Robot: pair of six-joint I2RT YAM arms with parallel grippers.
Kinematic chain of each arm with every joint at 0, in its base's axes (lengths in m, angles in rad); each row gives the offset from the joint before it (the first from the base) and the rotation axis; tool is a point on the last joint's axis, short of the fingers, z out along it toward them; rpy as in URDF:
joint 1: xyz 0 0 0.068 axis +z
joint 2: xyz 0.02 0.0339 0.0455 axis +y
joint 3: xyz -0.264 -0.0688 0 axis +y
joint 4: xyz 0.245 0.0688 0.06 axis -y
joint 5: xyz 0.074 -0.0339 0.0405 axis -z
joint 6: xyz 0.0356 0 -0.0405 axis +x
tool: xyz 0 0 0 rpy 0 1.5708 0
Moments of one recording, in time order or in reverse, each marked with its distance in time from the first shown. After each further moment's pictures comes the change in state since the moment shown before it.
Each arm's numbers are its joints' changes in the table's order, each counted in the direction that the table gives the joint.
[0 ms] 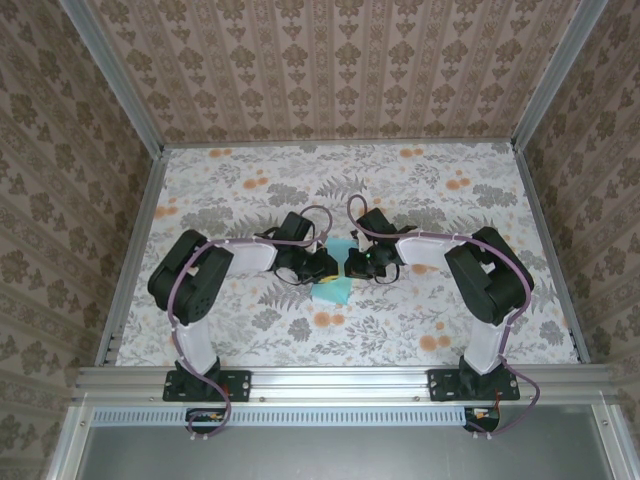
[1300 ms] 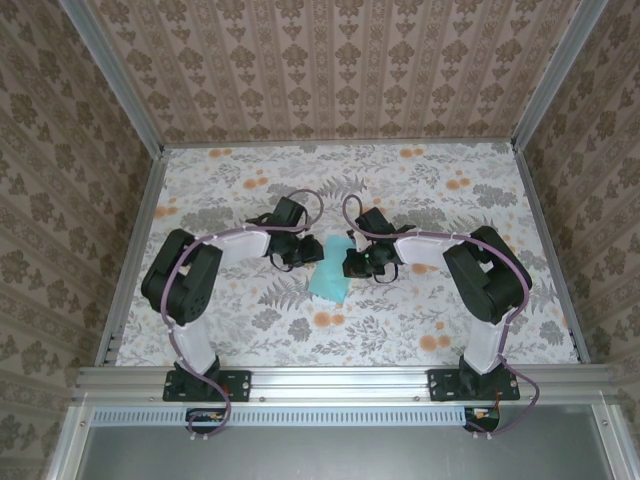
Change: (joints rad) left arm 0.066 -0.043 -0.095 -0.179 -0.256 0.149; right arm 0.002 0.013 -0.011 0.002 0.001 -0.087
